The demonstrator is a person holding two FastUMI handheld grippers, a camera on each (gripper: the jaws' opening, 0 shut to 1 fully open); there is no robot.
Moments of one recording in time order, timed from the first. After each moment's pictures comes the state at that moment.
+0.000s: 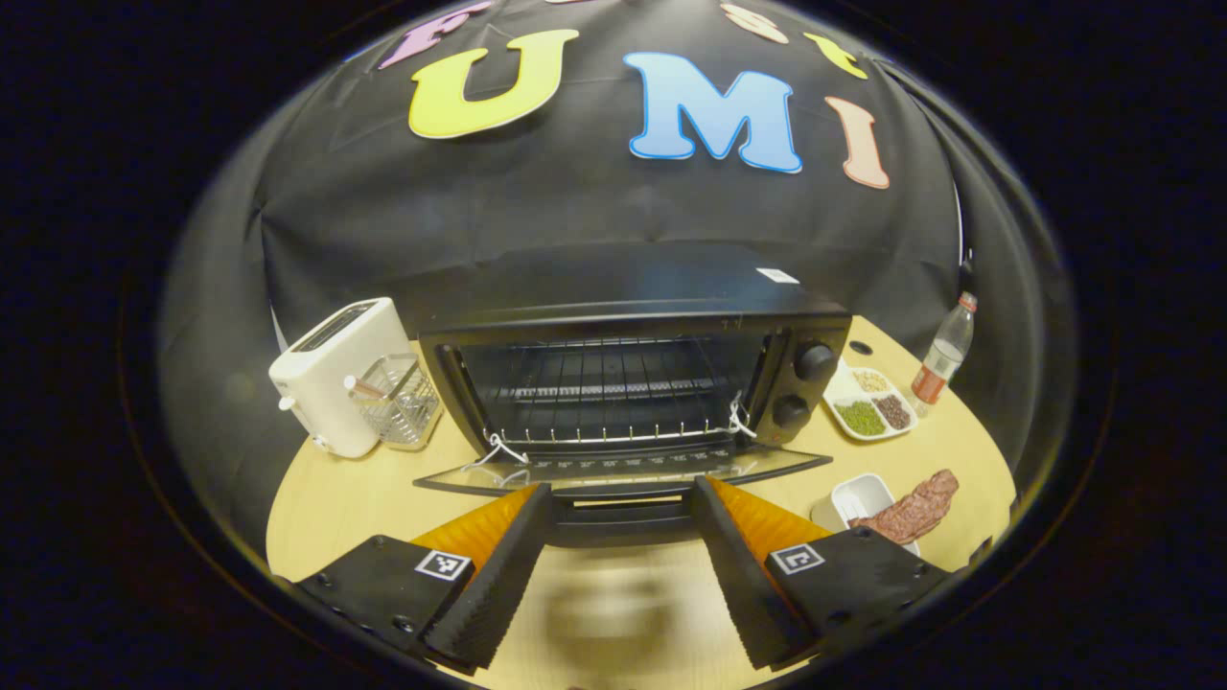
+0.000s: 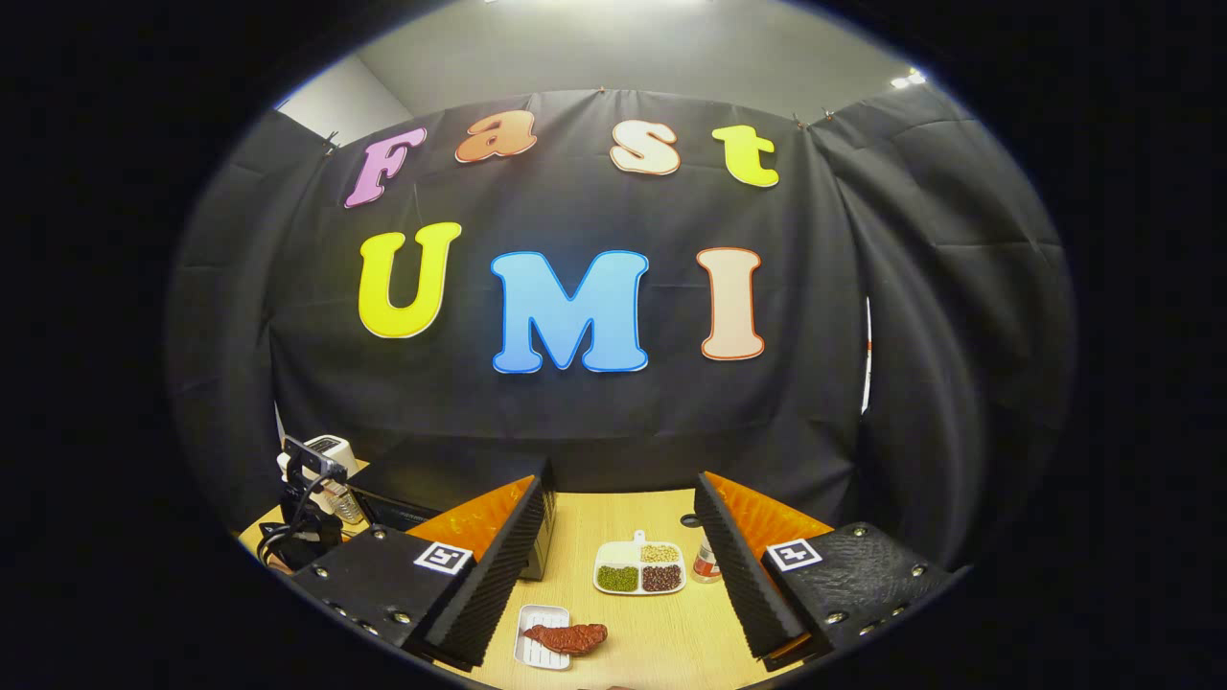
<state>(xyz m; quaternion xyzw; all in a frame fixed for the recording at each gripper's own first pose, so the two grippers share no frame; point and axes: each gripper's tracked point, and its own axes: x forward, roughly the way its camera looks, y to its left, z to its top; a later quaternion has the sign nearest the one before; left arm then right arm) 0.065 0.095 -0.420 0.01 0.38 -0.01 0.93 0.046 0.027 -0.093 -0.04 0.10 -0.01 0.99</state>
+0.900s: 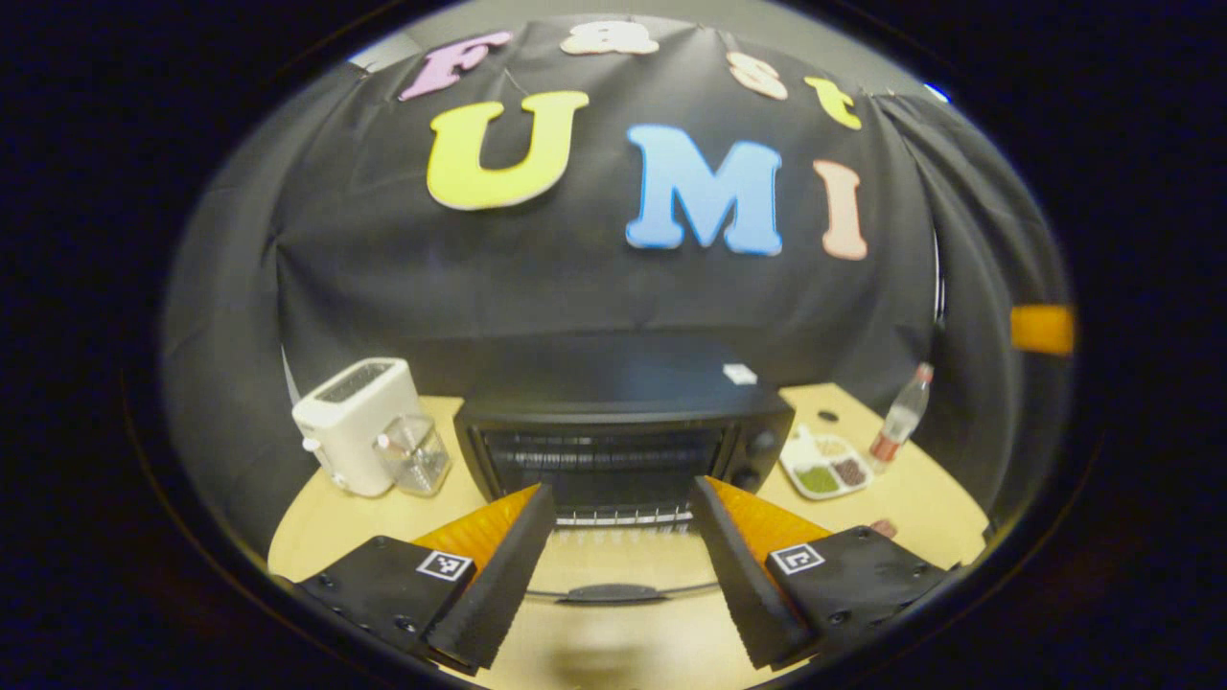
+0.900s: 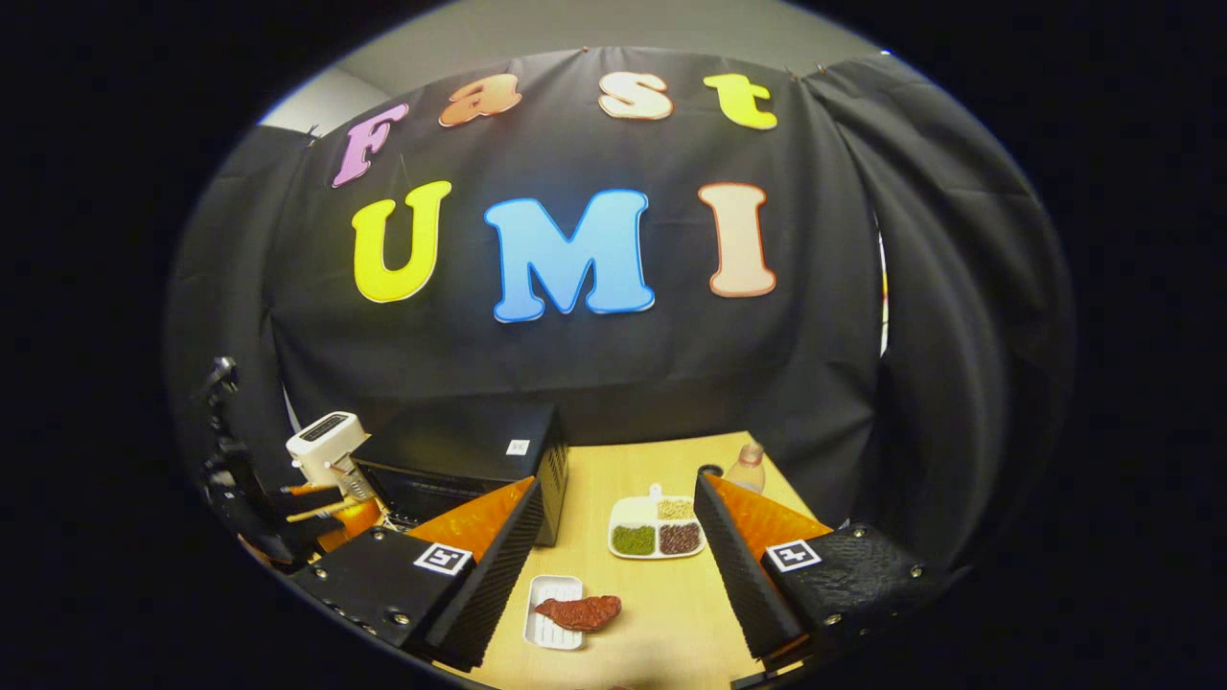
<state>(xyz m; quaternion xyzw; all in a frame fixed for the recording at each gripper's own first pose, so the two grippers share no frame) 0.078 0.091 -0.264 -0.04 0.23 0.00 0.97 0.052 0.023 -0.177 0.03 0.22 0.02 0.97</state>
